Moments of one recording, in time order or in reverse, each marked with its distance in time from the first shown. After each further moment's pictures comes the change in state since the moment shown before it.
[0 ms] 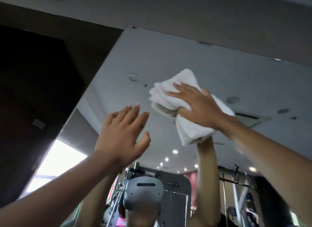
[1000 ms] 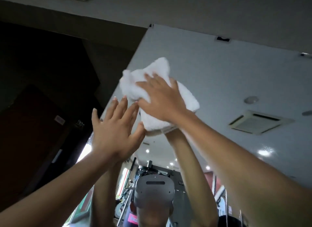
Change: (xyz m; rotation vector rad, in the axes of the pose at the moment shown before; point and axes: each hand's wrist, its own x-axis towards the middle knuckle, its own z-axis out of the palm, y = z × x) left_hand -0.026 -0.063 -0.015 -0.063 -0.048 -0.285; right_hand 0.097 -0.150 0.035 -0.029 0.067 0.069
